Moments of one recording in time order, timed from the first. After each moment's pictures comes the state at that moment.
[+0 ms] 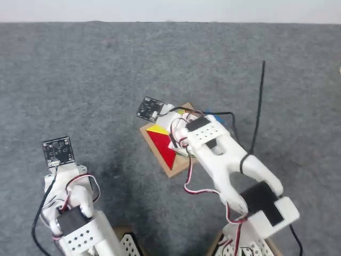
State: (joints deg) left arm -37.0 -102.8 96.9 64.8 -8.5; right arm -32.7 0.8 32.7 42.8 35.9
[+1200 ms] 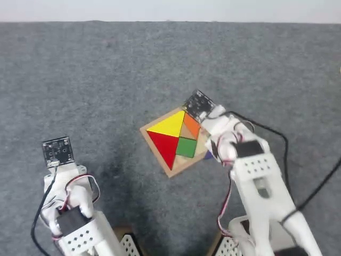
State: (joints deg) left arm -37.0 -102.8 96.9 64.8 -8.5; right arm -16.7 -36.4 57.9 42.1 35.9
